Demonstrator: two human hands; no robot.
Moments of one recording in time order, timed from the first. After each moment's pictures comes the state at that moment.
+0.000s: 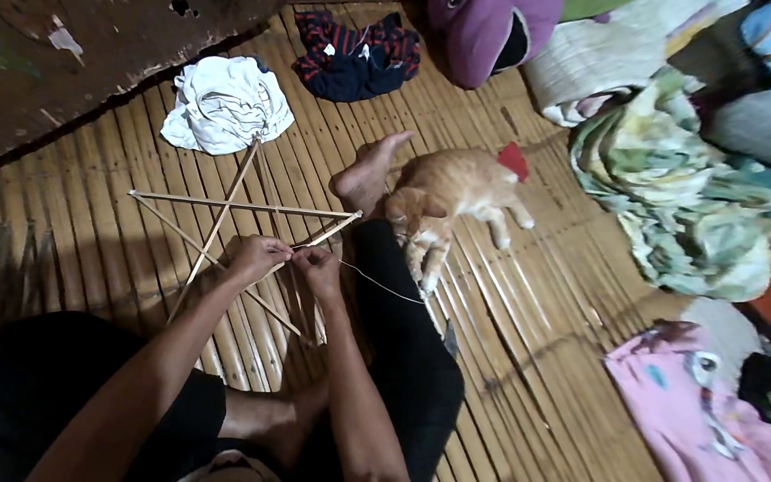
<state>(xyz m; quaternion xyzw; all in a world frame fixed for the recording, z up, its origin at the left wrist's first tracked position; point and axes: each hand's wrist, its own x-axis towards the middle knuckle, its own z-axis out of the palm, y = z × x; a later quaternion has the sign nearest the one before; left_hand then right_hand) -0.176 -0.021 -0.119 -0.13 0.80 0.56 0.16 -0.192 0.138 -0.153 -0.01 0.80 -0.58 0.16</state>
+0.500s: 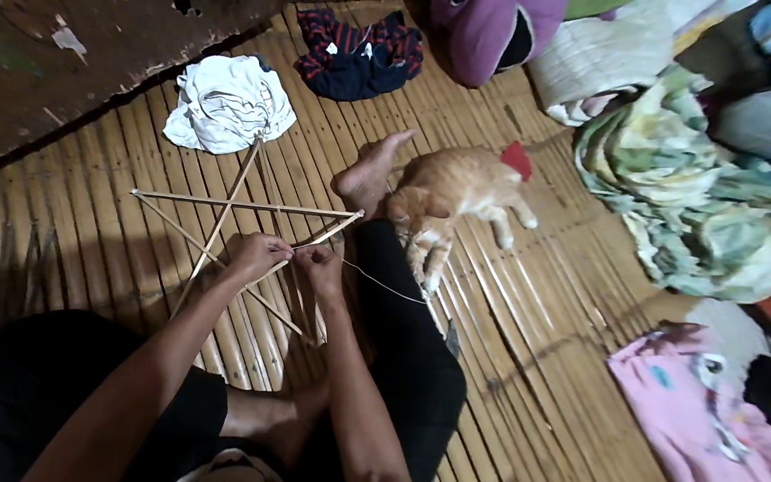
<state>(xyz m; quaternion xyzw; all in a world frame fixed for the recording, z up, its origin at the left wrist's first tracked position) -0.177 -0.028 -0.120 -0.08 0.84 0.52 0.14 -0.190 0.135 -0.151 0.03 0.77 -0.61 0.16</state>
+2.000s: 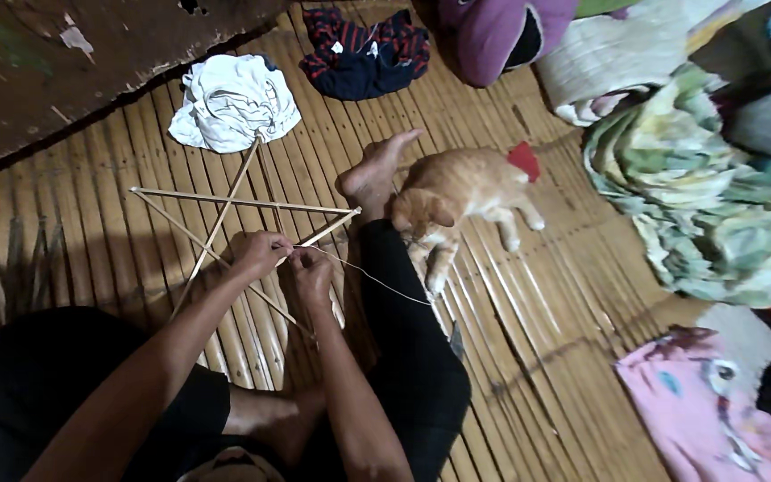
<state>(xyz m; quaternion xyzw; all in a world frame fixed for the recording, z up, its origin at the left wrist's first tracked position) -0.182 -0.028 -0.120 -0.11 0.88 0.44 0.17 -0.176 0.114 -0.168 -0.02 0.85 -0.53 0.08</state>
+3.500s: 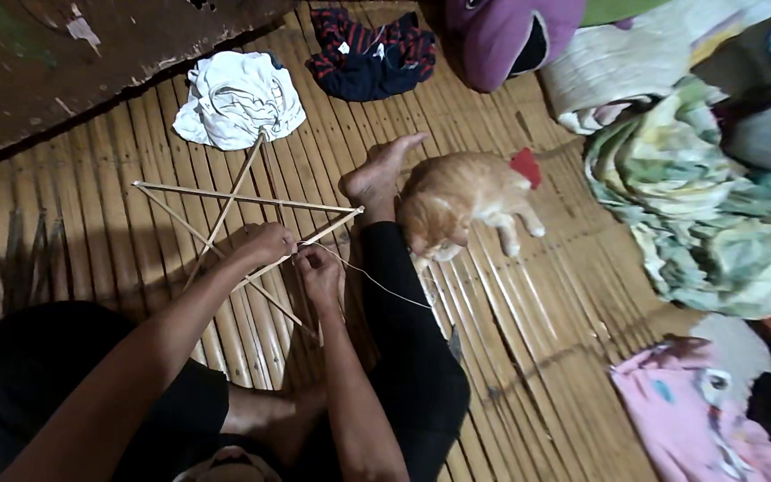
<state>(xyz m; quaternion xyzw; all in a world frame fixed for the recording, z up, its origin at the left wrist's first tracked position) -0.211 -0.034 -0.111 -0.03 0.88 0.36 0.29 -0.184 0.130 -0.180 -0.07 0.82 -0.56 0.05</state>
